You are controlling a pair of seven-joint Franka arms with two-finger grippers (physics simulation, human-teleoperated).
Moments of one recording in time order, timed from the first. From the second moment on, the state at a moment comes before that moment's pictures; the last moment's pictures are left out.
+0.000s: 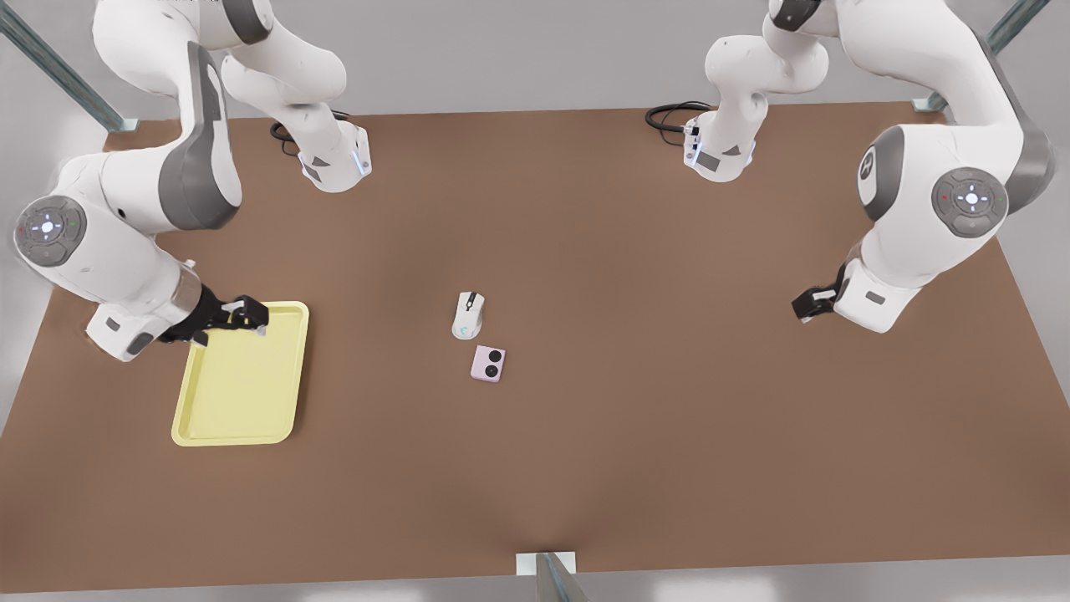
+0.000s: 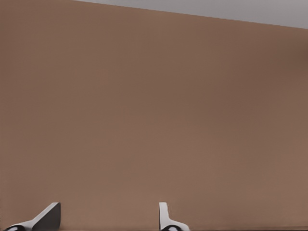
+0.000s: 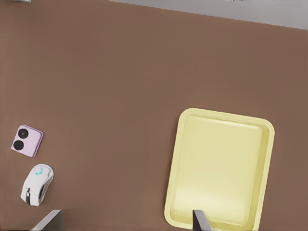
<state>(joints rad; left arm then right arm) -0.14 0.28 0.00 -1.32 0.10 1.53 -0.30 0.06 0.28 0.09 -1.35 0.00 1.60 -0.05</state>
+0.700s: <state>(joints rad) -0.13 0.33 0.03 -1.33 0.10 1.48 -0.09 0.53 0.79 0.08 -1.40 -0.09 2.14 0.70</state>
